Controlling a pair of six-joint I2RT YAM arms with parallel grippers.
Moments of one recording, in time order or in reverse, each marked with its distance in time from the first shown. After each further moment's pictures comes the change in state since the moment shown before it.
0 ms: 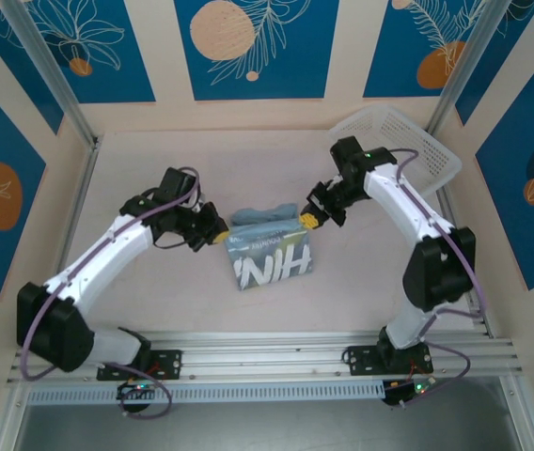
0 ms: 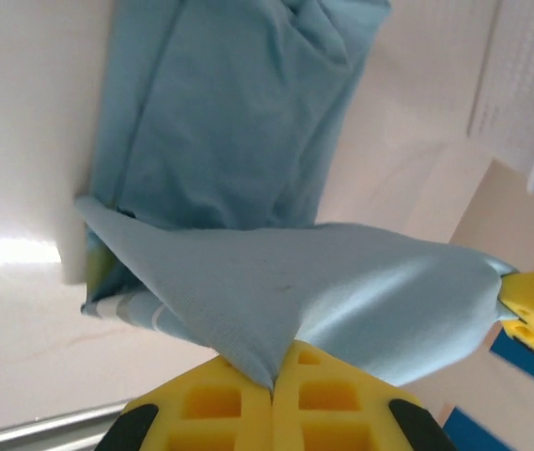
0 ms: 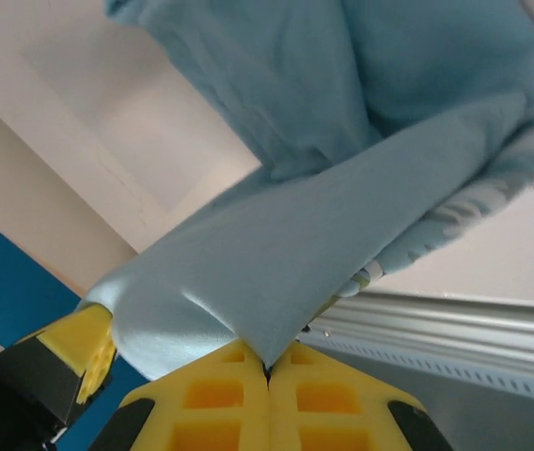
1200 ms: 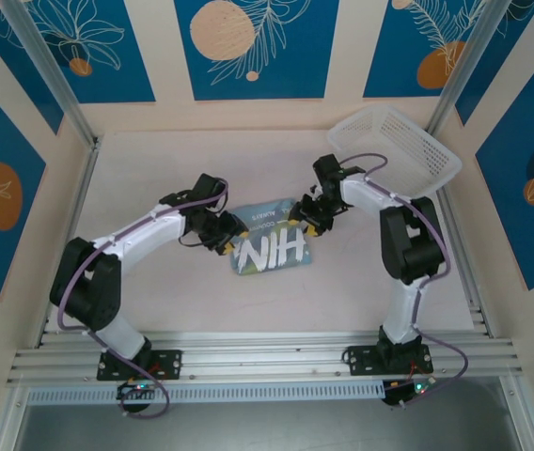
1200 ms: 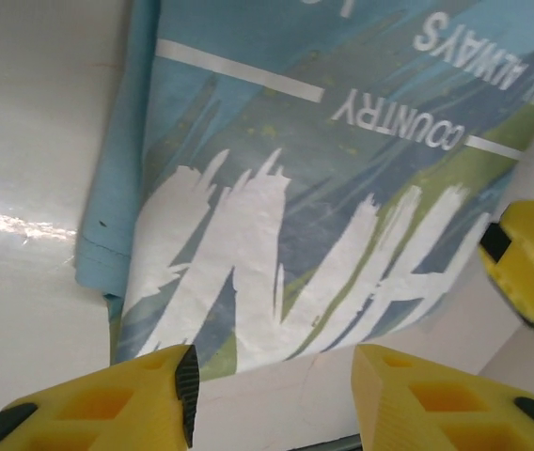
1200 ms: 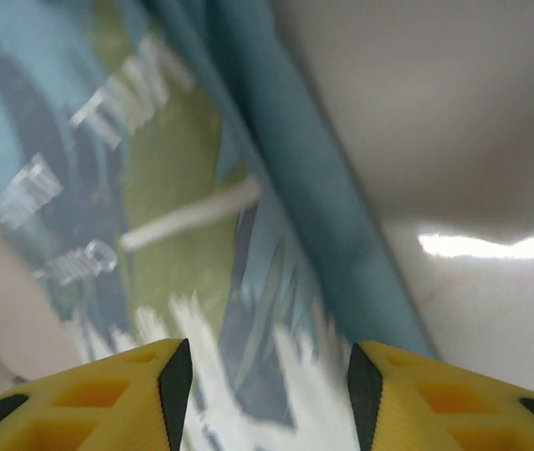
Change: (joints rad) left arm -0.089 0.246 -0.011 0.122 -0.100 -0.109; right arm 0.029 0.237 -0.132 0.402 0.214 -0.239
